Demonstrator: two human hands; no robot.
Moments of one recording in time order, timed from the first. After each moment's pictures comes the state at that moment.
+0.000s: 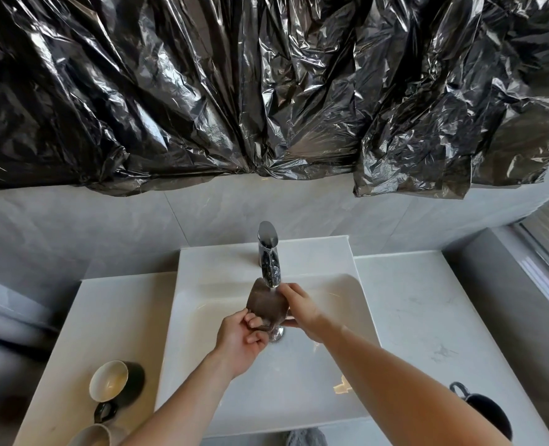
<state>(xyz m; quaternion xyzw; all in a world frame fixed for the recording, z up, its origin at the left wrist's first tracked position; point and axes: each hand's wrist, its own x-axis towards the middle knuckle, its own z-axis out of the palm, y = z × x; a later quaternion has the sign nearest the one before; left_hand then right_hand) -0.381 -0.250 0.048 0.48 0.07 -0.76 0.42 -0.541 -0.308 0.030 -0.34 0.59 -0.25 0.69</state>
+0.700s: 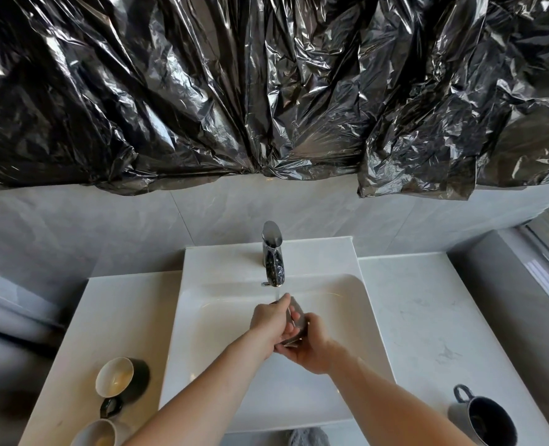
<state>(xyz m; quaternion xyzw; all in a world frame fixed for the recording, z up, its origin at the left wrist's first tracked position) -0.440 -0.268 0.076 0.70 -0.19 -0.61 0.31 -0.556 -0.262 0.008 0.00 0.54 -0.27 0.80</state>
